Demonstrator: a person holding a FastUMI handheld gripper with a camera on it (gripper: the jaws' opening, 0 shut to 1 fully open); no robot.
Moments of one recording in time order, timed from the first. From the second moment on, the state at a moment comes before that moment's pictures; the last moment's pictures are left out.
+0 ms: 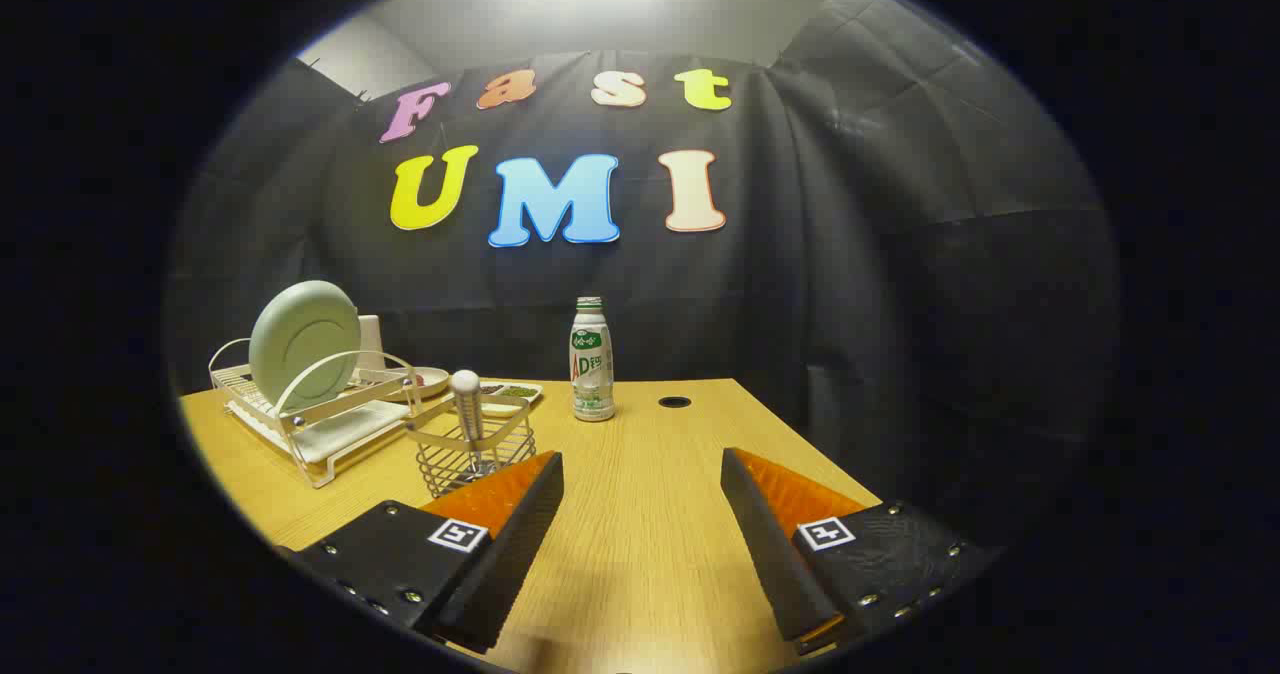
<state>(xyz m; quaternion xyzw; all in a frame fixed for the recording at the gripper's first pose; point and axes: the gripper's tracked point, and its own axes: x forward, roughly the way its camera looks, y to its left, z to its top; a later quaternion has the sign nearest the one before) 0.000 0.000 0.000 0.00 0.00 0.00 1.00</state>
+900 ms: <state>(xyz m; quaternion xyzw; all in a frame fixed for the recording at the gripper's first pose) -0.134 0.011 0.189 -0.05 -0.02 -0.06 1.00</state>
